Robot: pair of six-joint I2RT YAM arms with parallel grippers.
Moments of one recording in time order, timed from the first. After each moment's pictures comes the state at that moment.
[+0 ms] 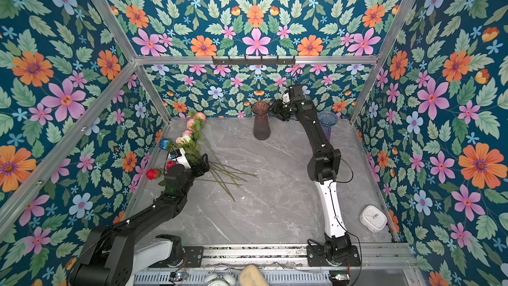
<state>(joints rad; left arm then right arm) -0.21 1.16 0.35 0.56 -0.12 -0.49 0.24 2.52 2.71 -0.88 -0.56 0.71</state>
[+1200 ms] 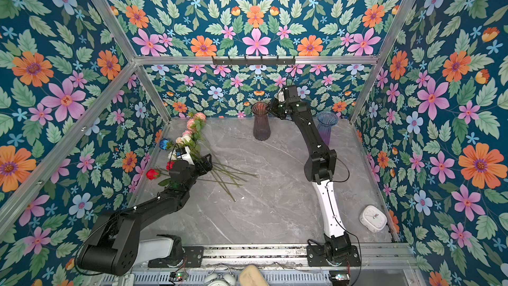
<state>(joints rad) -0.22 1.29 0.40 0.57 -0.06 -0.52 0.27 2.56 2.75 -0.81 -0.42 0.67</state>
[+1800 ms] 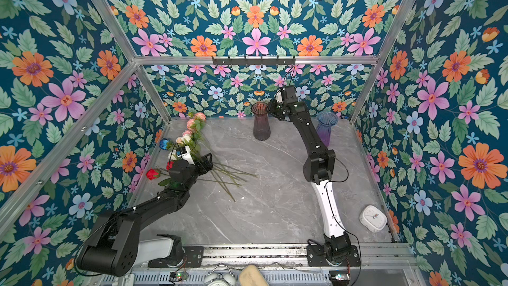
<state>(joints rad) -0.22 1.28 0.41 0.56 -0.05 -0.52 0.29 2.56 2.75 -0.82 -0.38 0.63</state>
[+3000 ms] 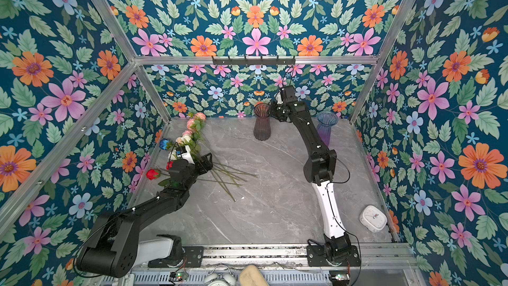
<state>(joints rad) -0.22 1.27 0.42 0.54 -0.04 -0.52 0.30 2.51 2.70 -0.91 -0.29 0.58</state>
